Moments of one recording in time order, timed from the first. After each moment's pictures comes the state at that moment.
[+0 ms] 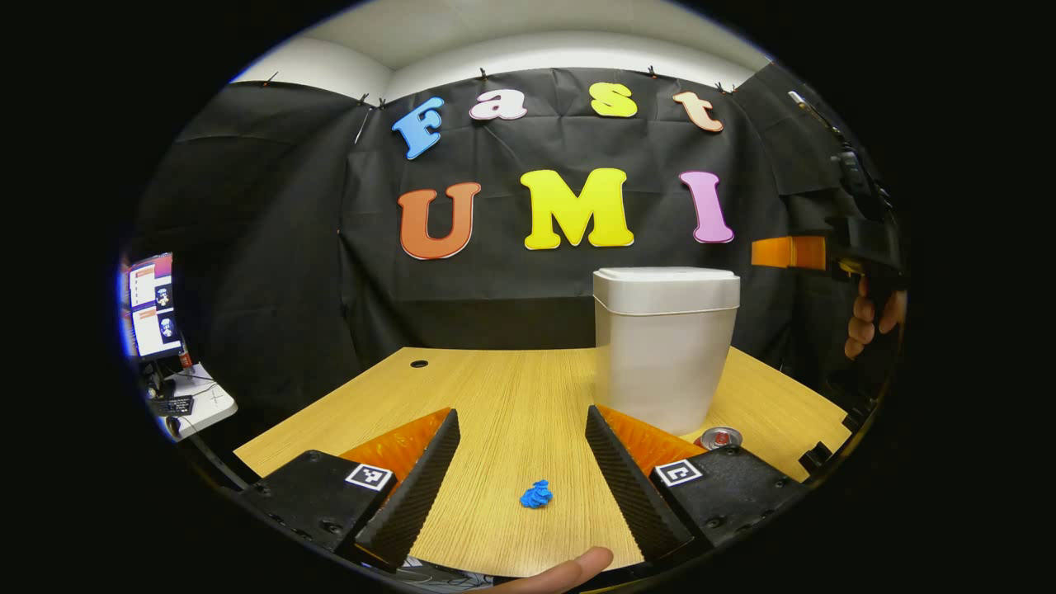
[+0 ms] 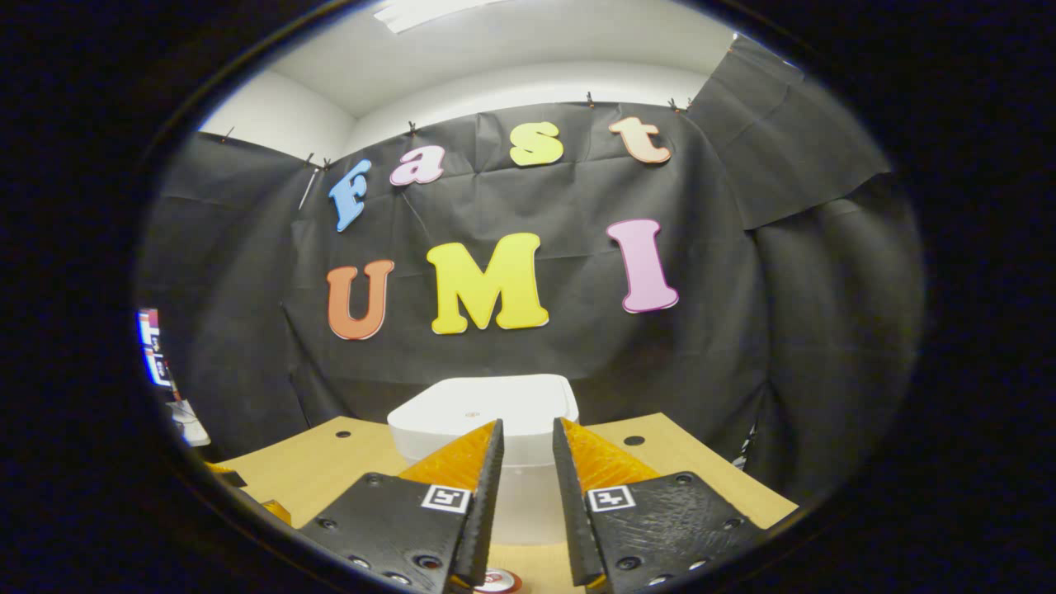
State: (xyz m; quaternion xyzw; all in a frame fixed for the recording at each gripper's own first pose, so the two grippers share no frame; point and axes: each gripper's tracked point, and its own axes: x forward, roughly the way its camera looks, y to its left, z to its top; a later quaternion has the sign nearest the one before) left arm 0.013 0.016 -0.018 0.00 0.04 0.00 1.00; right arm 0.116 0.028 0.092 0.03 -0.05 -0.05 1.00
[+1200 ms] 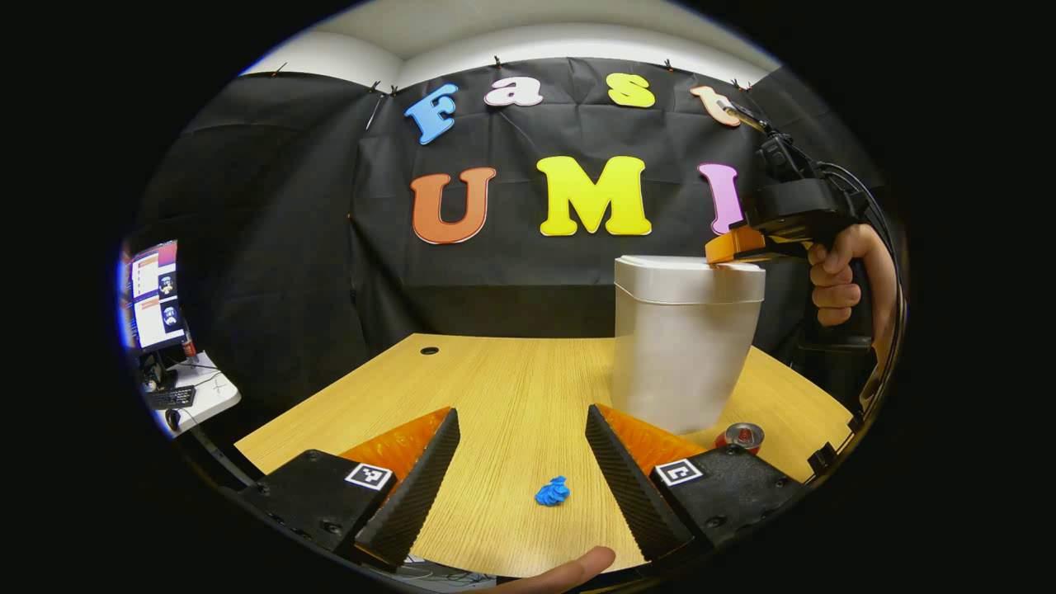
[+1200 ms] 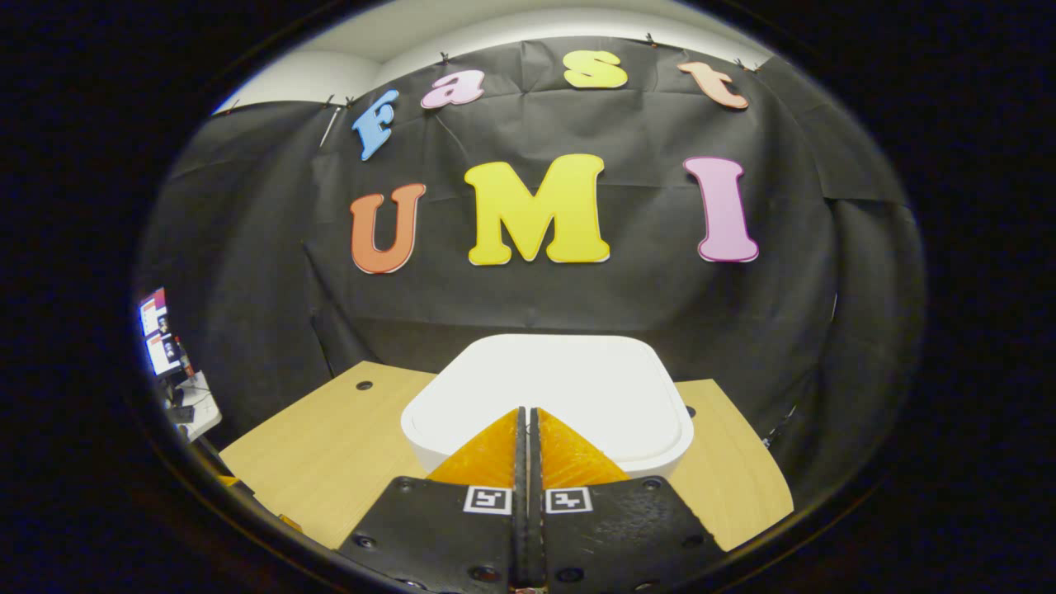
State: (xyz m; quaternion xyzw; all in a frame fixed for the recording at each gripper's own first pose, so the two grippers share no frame) left arm 0.024 0.036 -0.032 -0.02 0.06 0.02 1.00; right arm 0.199 0.079 0.071 -0.01 0.10 0.02 0.99
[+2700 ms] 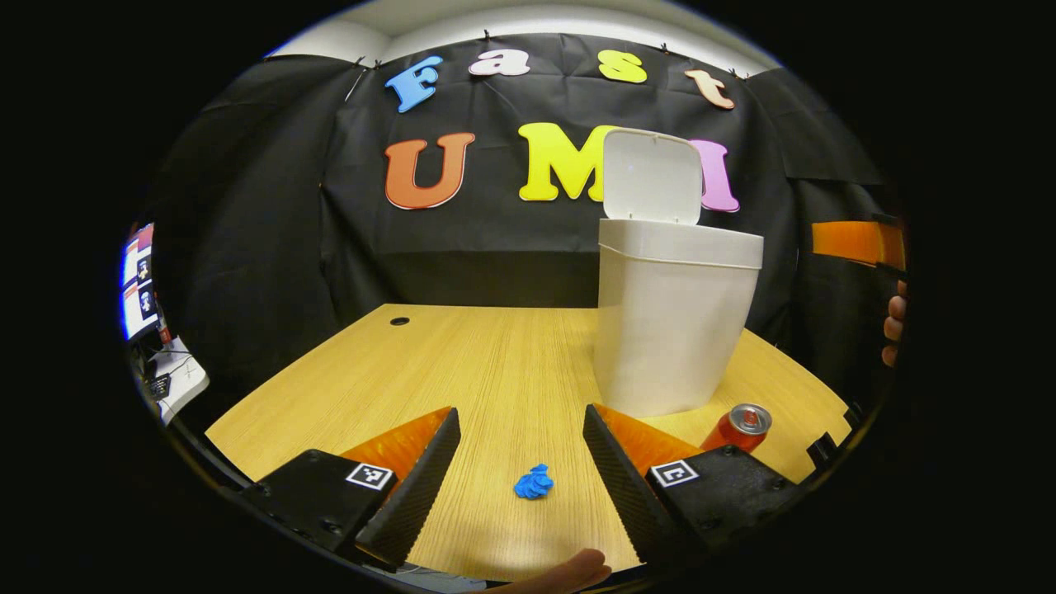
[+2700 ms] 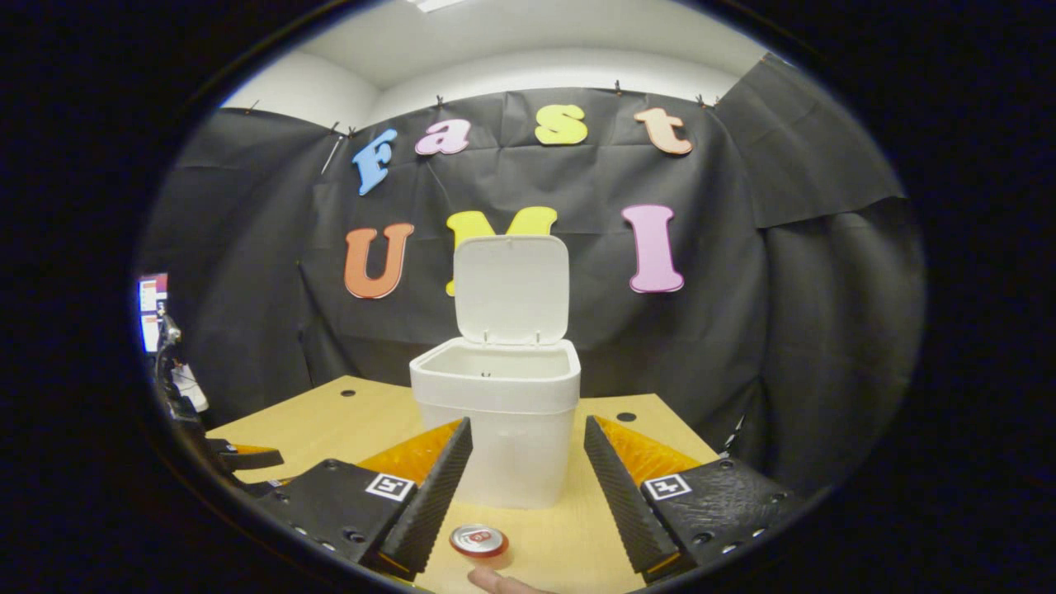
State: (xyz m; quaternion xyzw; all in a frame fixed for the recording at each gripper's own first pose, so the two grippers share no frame) left arm 0.053 0.020 -0.076 -0.03 0.12 -0.02 0.99; right arm 0.051 0.032 0.050 -0.02 0.01 -0.03 1.00
